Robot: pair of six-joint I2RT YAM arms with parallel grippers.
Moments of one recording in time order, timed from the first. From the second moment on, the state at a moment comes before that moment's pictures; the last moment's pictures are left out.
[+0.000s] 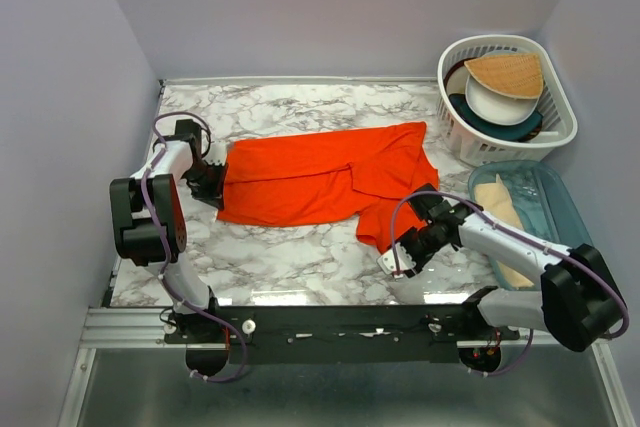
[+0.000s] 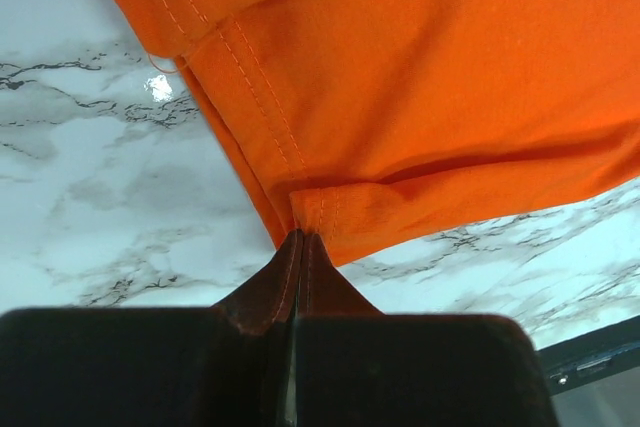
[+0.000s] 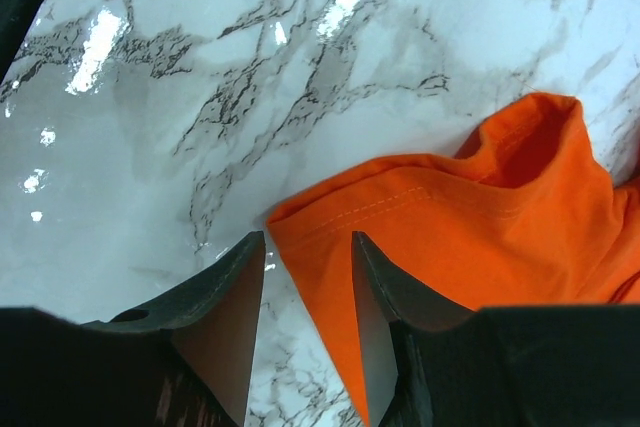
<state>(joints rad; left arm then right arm) 0.12 1.76 1.18 -0.86 0.29 0.28 0.55 1.23 0.63 -0.76 -0.51 -1.68</state>
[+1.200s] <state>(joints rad) 0.14 1.68 1.06 -0.88 0.30 0.30 0.56 0.99 0.54 -0.73 -0.47 -1.47</state>
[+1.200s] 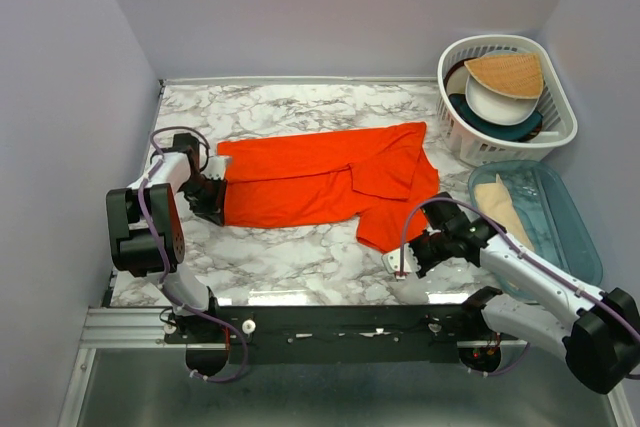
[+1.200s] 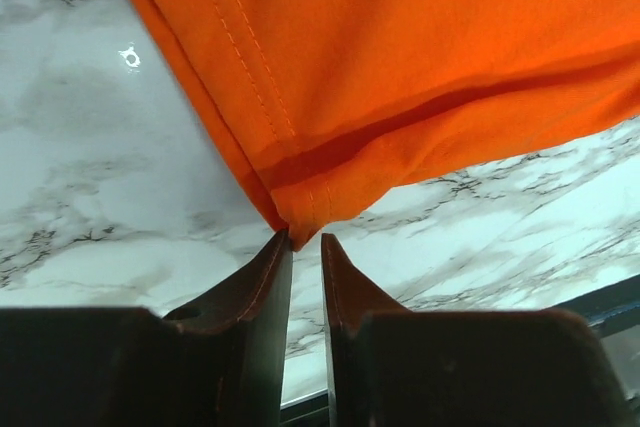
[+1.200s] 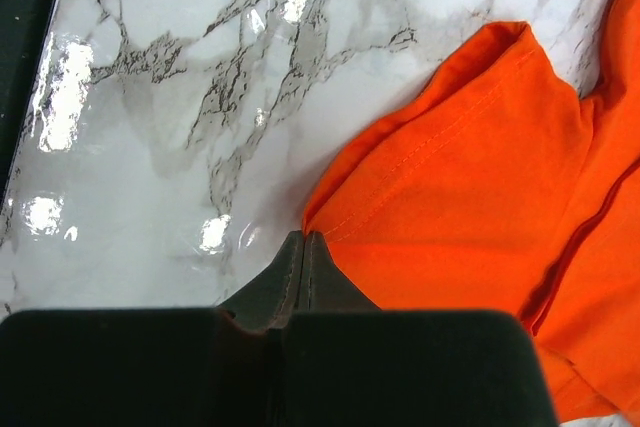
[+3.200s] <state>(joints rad) 0.24 1.60 1.03 -0.92 0.34 0.41 0.55 0.68 0.64 -0.64 -0.14 -0.81</state>
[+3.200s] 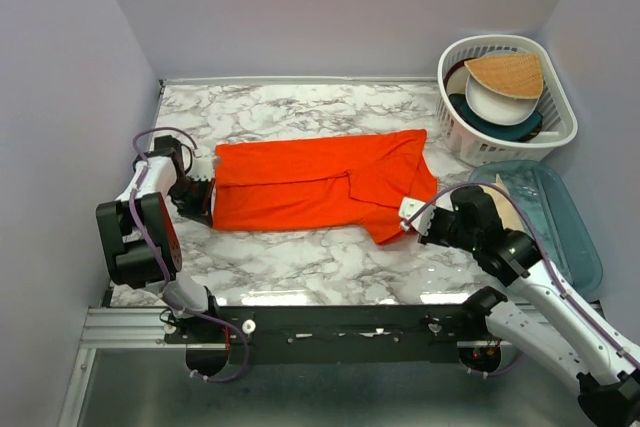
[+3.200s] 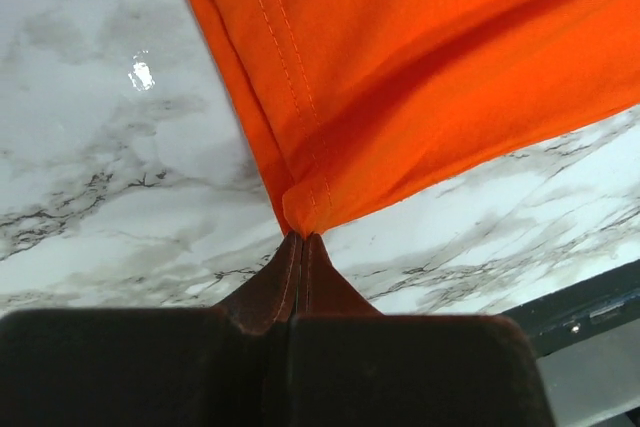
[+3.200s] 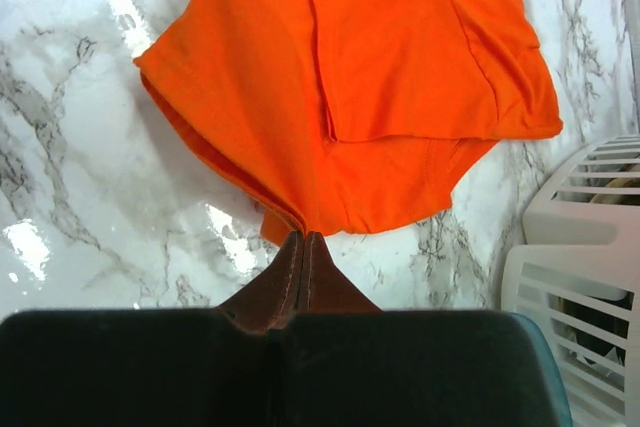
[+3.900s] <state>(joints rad) 0.24 1.81 1.35 -0.94 0.39 0.35 0.36 1.10 0.86 -0.36 -0.10 -0.85</state>
